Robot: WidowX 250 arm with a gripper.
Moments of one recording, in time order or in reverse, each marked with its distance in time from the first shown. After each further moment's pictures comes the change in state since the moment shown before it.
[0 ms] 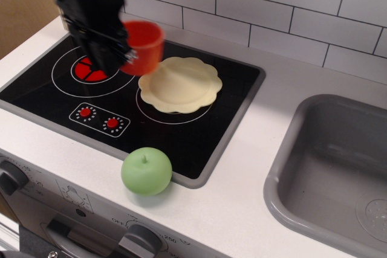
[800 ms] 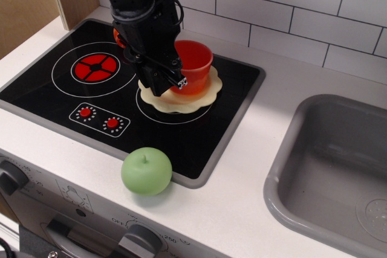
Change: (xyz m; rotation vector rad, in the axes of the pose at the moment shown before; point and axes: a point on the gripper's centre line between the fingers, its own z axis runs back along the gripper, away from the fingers) arm 0.022 -0.031 -0.030 0.002 -0.043 -0.064
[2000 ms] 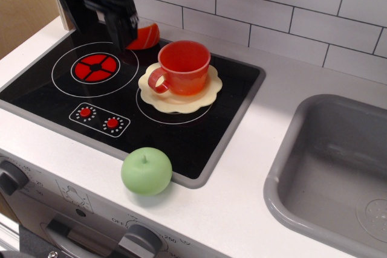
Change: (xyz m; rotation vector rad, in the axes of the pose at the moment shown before) arm -0.008 0.055 0.055 0.035 0.040 0.203
